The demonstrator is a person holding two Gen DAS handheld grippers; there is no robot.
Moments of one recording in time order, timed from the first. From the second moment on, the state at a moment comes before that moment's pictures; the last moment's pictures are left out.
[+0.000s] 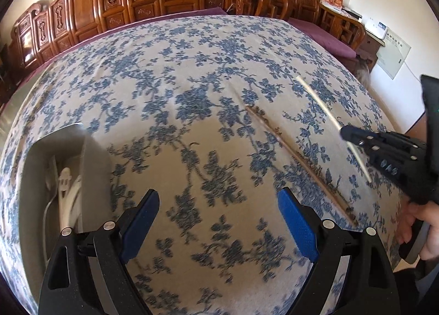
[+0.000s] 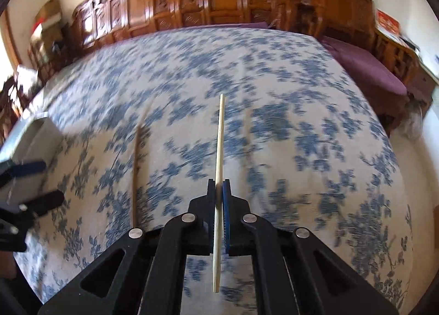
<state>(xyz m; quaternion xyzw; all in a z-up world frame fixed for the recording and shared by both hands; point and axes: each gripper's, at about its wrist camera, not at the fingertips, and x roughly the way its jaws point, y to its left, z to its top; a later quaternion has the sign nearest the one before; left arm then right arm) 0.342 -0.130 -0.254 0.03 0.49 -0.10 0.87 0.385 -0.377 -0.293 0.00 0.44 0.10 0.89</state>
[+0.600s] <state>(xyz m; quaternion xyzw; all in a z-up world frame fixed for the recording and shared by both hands) 0.367 -0.213 -0.275 0.02 0.51 -0.17 0.84 0.391 -0.403 -0.289 0.07 0.43 0.10 0.89</state>
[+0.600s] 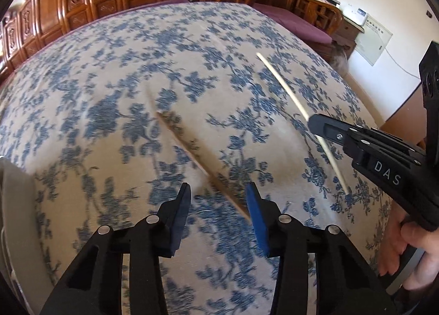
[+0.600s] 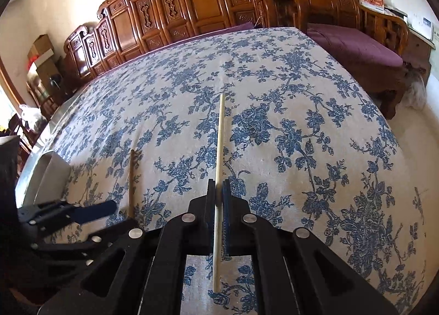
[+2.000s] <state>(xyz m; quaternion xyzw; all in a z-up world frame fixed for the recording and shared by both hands) 0.300 -0.092 -0.210 0.03 0.46 -0.12 0.88 0.368 -0.325 -0.293 -0.05 0.45 0.13 0.88</state>
